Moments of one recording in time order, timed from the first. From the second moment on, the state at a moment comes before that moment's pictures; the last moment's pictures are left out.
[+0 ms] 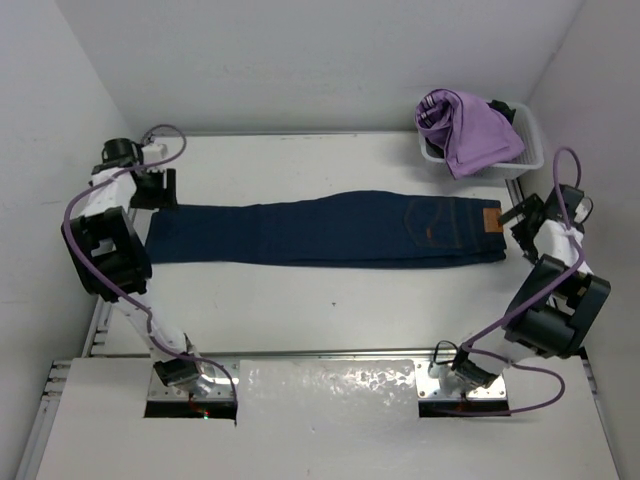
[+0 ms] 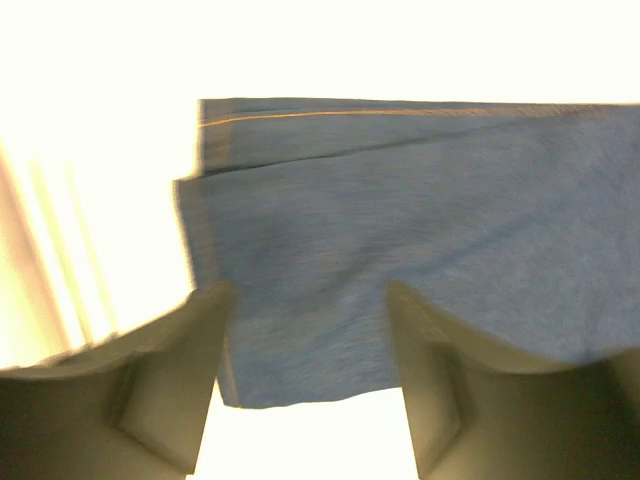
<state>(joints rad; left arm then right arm) 0.35 1.90 1.49 -0.68 0.23 0.34 -0.54 1.51 0.98 -0.37 -0.01 0.45</state>
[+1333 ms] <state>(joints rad) 0.51 2.05 1.42 -0.61 0.35 0.24 -0.54 1.48 0.83 -0.36 -0.06 0.42</state>
